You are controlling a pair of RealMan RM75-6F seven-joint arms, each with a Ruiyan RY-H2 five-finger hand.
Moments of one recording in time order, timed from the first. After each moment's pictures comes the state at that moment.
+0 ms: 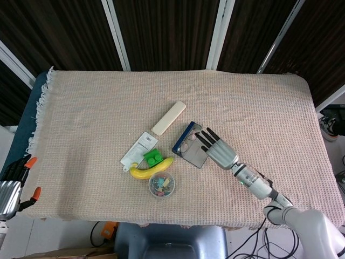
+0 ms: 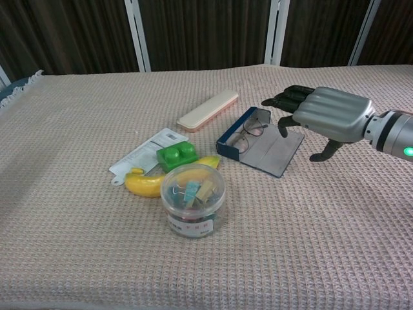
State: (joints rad) left arm -0.12 -1.07 -0.02 -1.57 1.54 1.46 -0.12; right arm 0.75 -1.74 -0.08 -0.68 -1.65 1.15 -0.12
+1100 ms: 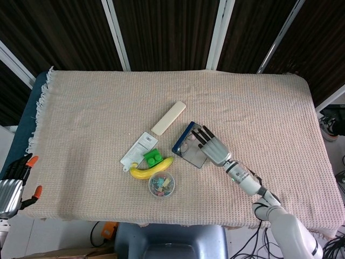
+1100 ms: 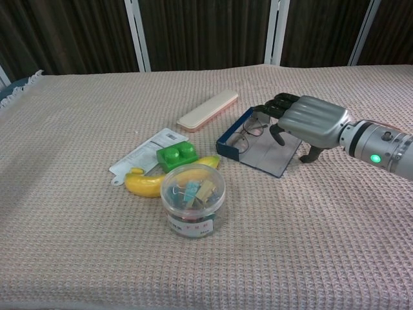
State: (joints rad) left arm -0.13 -1.08 -0.02 -1.57 1.53 1.45 -0.11; right arm 0.78 -1.95 -0.05 -0.37 -1.65 1.10 -0.02
